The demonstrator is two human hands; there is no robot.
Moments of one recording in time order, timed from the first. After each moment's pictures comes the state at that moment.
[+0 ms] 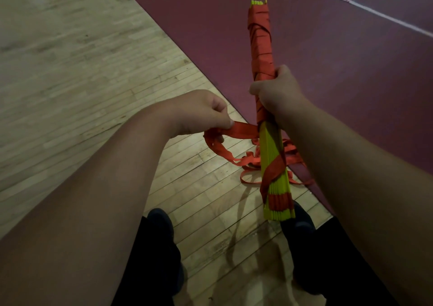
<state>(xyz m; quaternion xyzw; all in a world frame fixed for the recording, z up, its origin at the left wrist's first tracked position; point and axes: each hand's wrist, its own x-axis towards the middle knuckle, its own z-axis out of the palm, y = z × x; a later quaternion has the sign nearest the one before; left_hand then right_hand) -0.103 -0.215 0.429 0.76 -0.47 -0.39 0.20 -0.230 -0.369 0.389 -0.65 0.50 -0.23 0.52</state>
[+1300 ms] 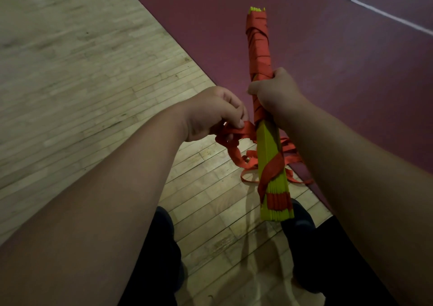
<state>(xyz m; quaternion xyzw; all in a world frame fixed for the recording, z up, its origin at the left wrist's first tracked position) -0.112 -0.228 0.406 0.64 -0.43 -0.52 0.37 -0.224 -0.365 0.385 -0.64 0.52 -0.21 0.52</state>
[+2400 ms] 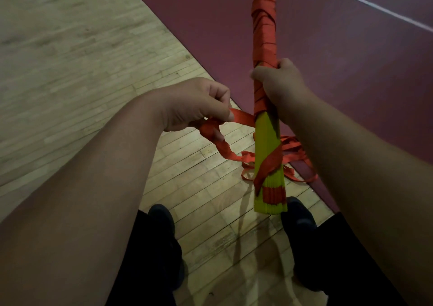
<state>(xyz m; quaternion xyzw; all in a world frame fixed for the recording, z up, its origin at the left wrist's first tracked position) -0.090 -0.208 0.432 0.69 -0.43 -0.49 0.31 -0.222 -0.365 0.390 -0.62 0.49 -0.26 0.55</state>
